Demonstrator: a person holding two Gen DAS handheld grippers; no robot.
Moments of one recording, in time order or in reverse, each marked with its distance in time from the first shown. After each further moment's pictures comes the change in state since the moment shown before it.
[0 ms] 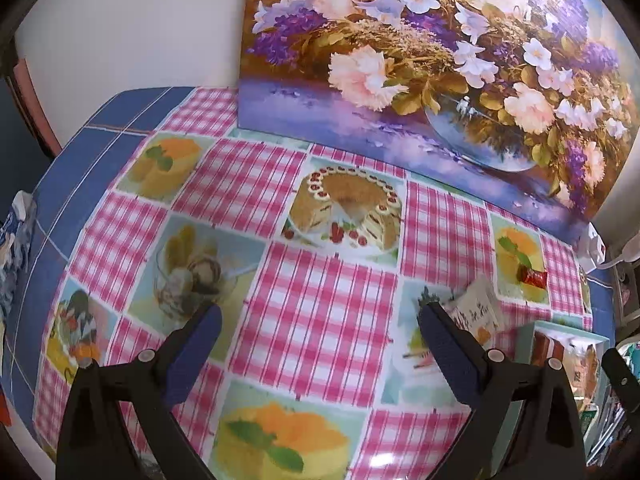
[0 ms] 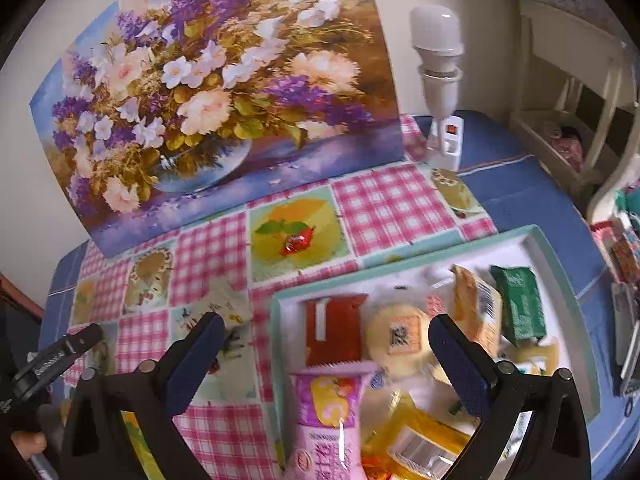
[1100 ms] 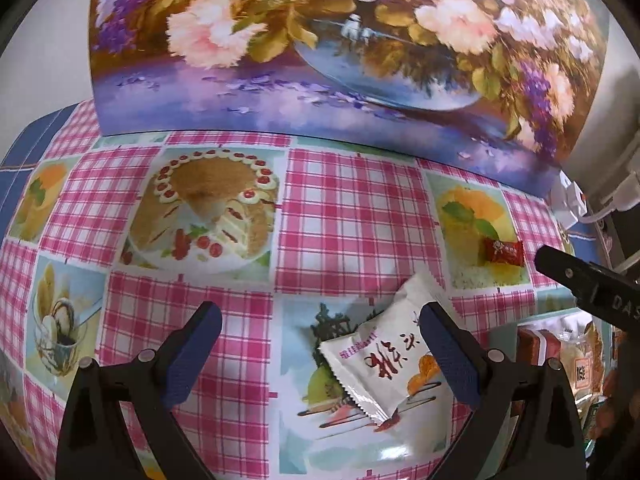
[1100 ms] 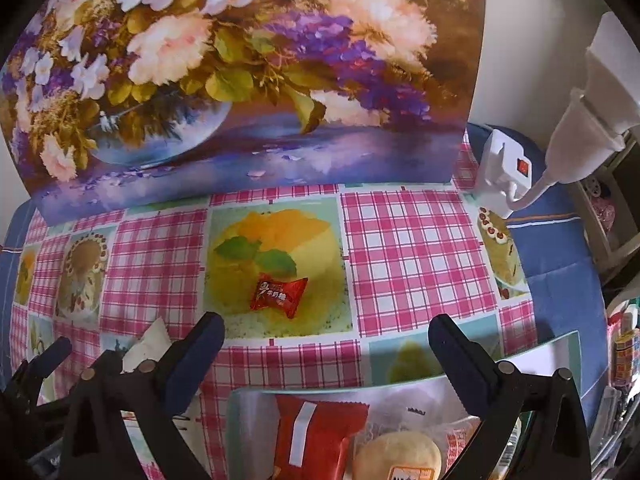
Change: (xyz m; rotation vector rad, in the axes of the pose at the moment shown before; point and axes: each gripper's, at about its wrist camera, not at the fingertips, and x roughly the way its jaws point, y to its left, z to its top) left arm 0.071 -0.088 0.008 0.198 0.048 -0.166; right arm 0.109 0.020 0.058 -0.197 0.154 -0.115
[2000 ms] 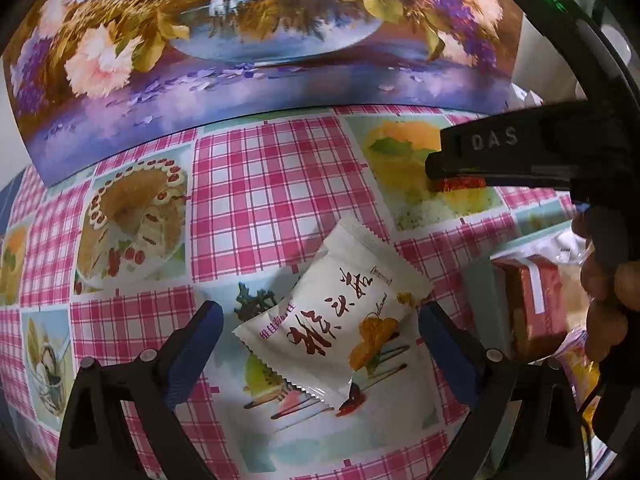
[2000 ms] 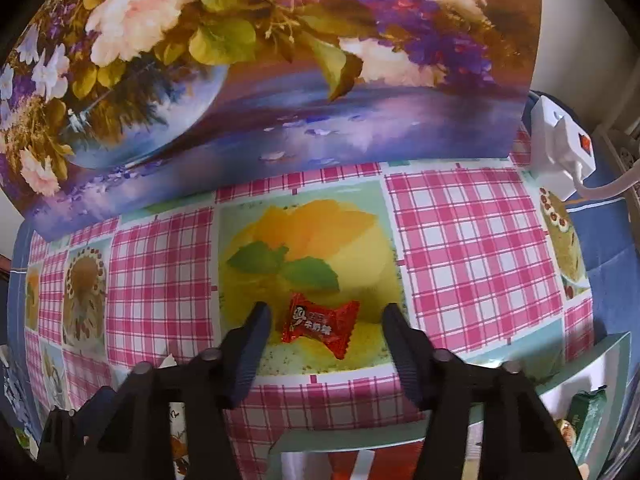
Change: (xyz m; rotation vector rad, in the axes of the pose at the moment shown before) left arm 0.025 -0.051 -0.019 0.285 0.057 -0.022; right arm 0.061 0.028 0.030 0.068 0.120 0.084
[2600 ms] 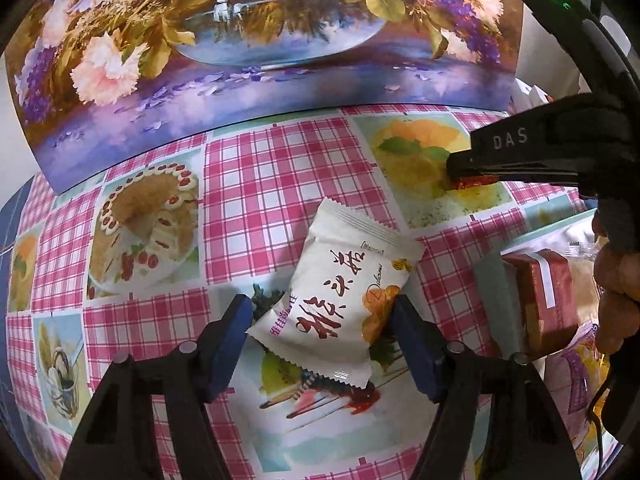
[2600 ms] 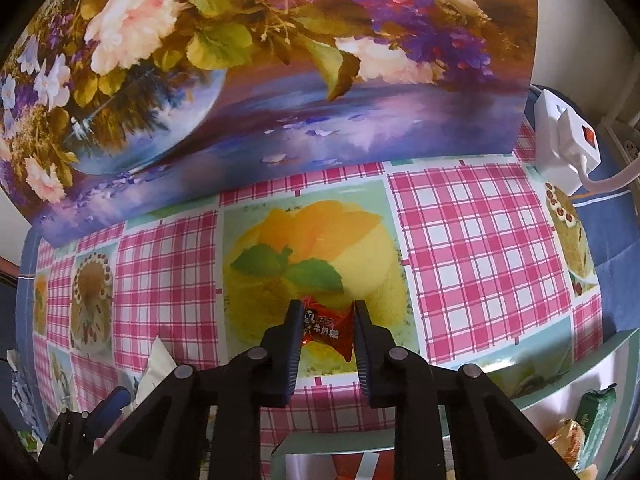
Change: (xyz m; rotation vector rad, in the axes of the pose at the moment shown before) left arm -0.001 0.003 -0.001 0.014 -0.015 0.035; right arm 0.004 -0.004 -0.001 0.022 -0.013 0.035
